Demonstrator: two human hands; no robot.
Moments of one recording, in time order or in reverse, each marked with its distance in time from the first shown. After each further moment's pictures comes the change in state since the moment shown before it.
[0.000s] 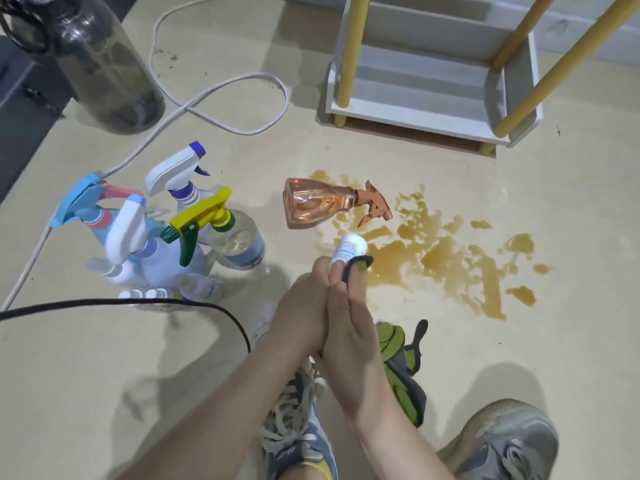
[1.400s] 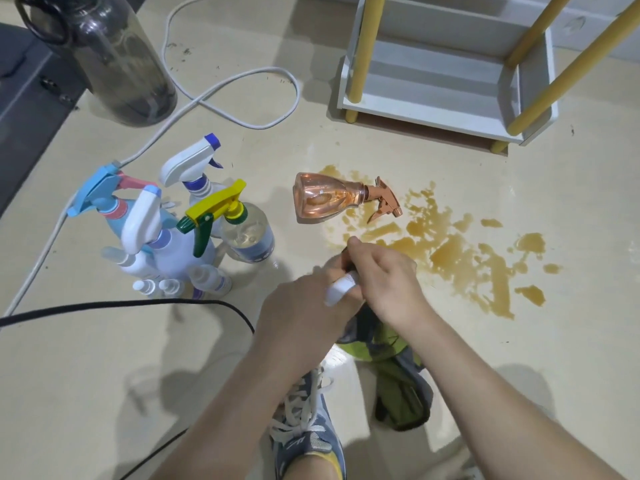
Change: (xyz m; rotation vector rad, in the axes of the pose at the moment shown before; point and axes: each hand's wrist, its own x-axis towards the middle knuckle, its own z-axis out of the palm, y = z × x) left_hand -0.046 0.013 -0.027 0.036 0.031 0.020; right_hand 0.058 -0.027 -0.043 -0.534 -0.126 -0.132
